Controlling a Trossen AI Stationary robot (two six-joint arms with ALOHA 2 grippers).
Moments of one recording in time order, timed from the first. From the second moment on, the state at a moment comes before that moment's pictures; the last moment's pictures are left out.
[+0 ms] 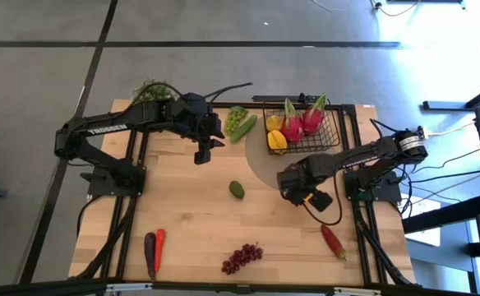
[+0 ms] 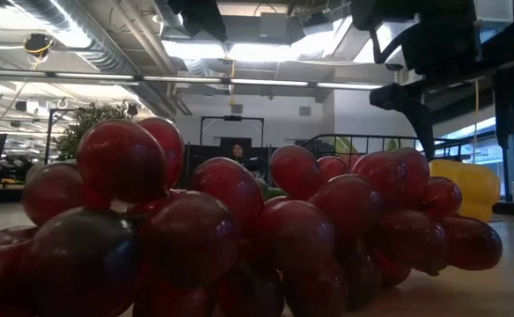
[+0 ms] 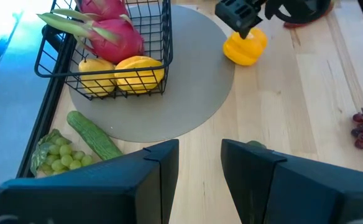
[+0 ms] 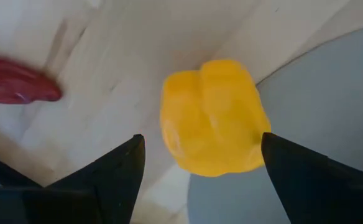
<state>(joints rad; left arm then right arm) 0.23 1.34 1.40 -0.72 0.07 0.14 0.18 1.56 1.09 -1.13 -0.06 -0.53</state>
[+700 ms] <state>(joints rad) 0.23 1.34 1.40 -0.72 0.07 0.14 0.18 1.56 0.98 -1.03 -0.05 -0.67</state>
